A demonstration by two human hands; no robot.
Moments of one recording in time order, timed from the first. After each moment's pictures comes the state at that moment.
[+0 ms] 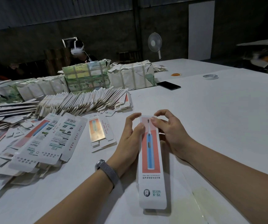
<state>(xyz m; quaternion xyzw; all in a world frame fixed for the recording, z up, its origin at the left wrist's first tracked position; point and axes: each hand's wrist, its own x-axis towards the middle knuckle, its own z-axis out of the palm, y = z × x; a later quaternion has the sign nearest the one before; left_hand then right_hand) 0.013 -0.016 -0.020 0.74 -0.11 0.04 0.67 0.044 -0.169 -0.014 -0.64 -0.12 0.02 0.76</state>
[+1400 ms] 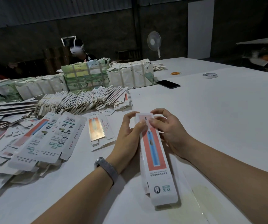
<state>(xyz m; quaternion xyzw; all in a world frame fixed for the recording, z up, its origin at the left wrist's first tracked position) 0.008 -0.016 -0.014 0.69 -0.10 0.05 0.72 0.041 -0.171 -0.012 -0.64 -0.14 0.04 0.75</state>
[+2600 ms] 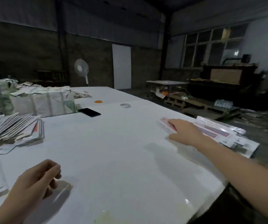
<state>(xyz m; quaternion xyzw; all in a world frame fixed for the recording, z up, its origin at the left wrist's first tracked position) 0.035 -0.003 -0.047 0.81 -0.16 0.08 0.55 0.003 -0.480 0.060 -0.99 0.12 -0.12 0.00</state>
